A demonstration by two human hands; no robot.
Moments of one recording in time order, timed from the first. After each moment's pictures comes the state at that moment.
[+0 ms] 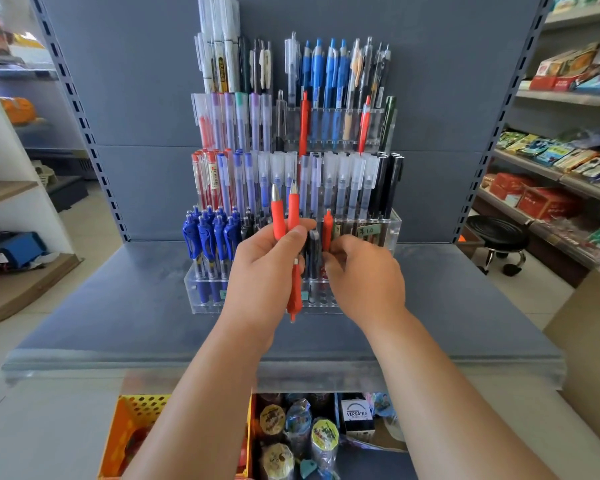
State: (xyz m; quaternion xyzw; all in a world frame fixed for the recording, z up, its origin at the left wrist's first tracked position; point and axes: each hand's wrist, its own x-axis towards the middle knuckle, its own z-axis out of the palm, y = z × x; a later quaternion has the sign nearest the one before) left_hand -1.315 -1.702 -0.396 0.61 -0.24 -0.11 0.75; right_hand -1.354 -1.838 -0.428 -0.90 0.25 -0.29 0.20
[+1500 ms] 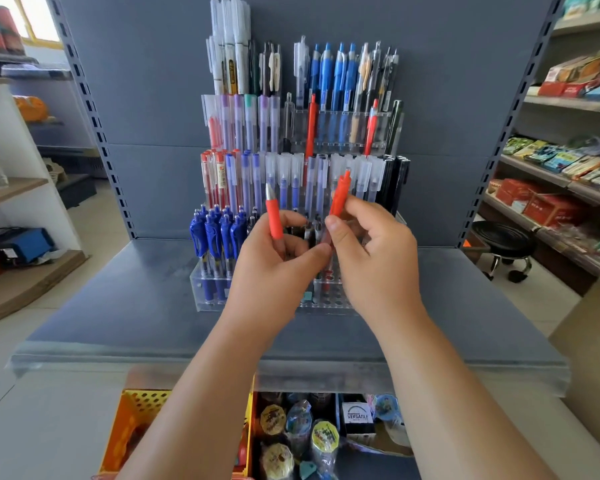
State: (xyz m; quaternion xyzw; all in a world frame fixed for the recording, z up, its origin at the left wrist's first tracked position) left_hand -1.319 -1.698 -0.393 0.63 -0.29 -0.07 0.72; right_hand -1.373 -1.816 -0.394 -0.79 0.07 -0.48 0.38
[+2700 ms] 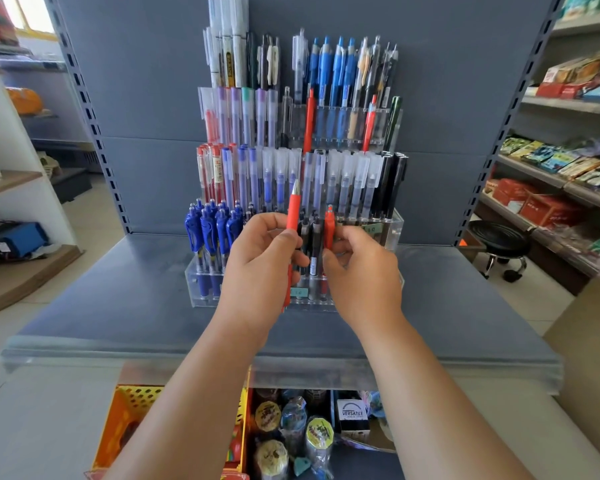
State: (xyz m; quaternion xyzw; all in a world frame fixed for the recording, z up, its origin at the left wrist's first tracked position) left_hand -1.319 -1.697 -0.395 0.60 -0.25 -0.08 0.75; right_hand -1.360 -1.825 -0.426 -0.84 0.23 -0.38 0.30
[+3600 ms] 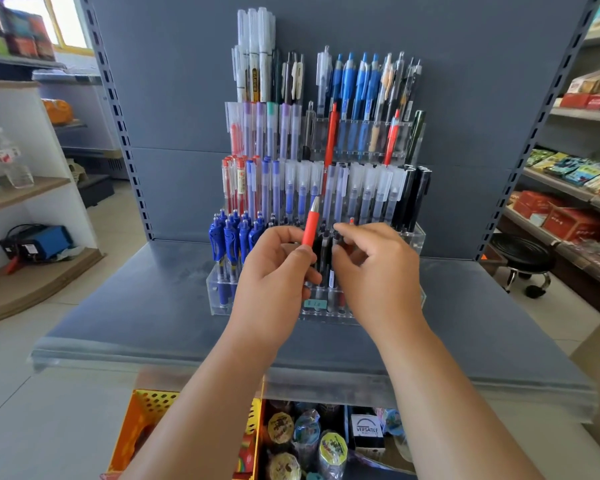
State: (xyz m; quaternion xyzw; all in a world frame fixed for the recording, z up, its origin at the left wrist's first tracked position) left_hand -1.320 -1.686 -0.390 0.62 -0.24 -0.09 0.74; right_hand -1.354 -1.816 -0.411 -0.82 0.13 -0.47 0.30
